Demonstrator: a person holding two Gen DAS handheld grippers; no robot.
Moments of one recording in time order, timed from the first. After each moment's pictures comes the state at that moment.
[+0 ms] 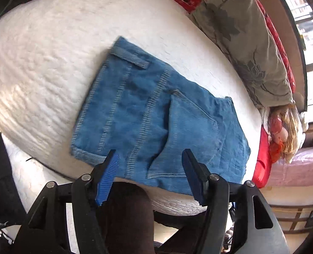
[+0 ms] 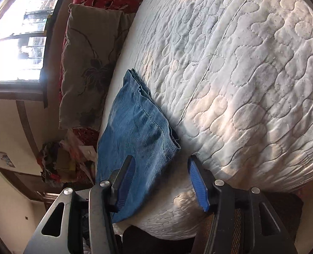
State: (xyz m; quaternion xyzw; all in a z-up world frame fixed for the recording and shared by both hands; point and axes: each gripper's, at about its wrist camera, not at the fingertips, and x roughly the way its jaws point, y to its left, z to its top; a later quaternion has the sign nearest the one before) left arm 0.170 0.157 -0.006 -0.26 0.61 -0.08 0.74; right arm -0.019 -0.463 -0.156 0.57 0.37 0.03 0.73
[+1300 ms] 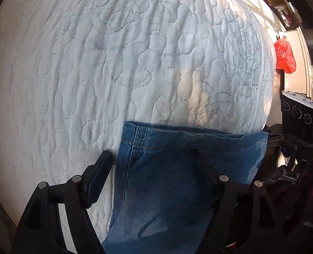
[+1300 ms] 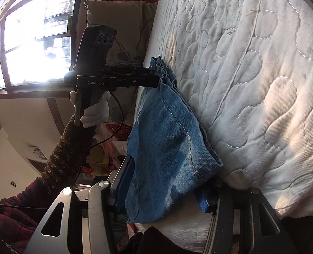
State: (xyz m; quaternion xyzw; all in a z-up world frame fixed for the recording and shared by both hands) left arm 0.255 -0.446 -0.077 0.49 0.59 -0.50 0.40; right arm 0.004 -0.460 -0.206 0.62 0.30 0.15 0.71
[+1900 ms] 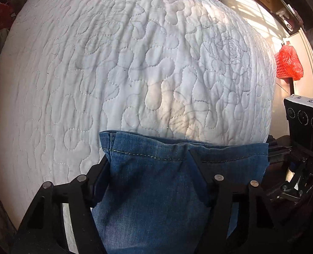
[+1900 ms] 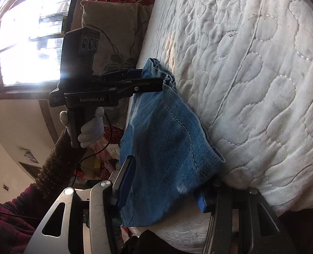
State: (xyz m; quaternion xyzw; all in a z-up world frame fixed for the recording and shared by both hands) left arm 0.178 -0.422 -0.060 0.47 0.53 -0.52 0.48; right arm 0.008 -0.450 -0.193 0.61 0.31 0.11 0.72
